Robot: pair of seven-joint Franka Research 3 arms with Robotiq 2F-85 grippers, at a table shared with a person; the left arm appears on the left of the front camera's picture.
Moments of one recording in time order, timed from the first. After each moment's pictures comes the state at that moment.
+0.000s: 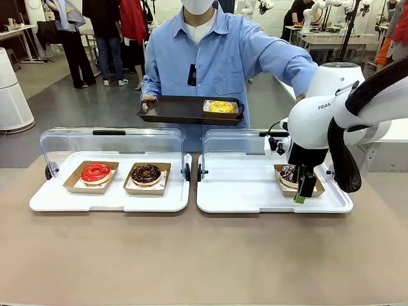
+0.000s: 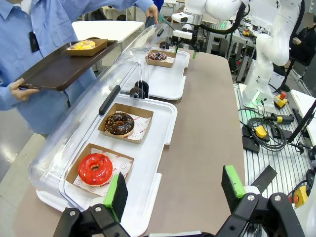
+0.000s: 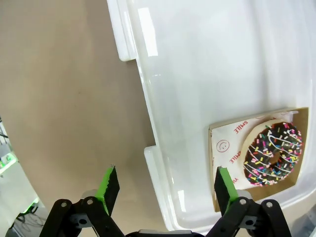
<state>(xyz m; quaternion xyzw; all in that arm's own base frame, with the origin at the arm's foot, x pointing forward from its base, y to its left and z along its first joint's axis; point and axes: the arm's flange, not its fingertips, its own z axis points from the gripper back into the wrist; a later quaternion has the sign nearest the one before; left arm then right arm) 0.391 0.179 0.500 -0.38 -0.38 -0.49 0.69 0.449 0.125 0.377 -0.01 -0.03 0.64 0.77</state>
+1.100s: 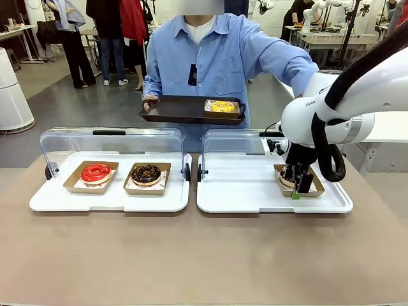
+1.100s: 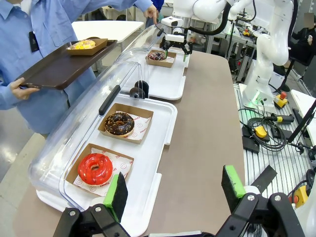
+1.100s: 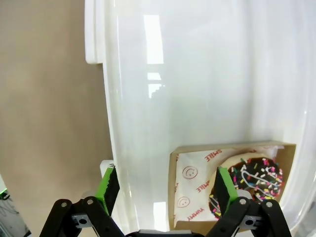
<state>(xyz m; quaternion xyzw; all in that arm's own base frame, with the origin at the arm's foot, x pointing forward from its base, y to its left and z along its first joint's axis) 0.391 0.179 0.500 -0.38 -0.38 -0.49 0.69 0.498 0.120 0.350 0.02 -0.04 0.70 0.72</state>
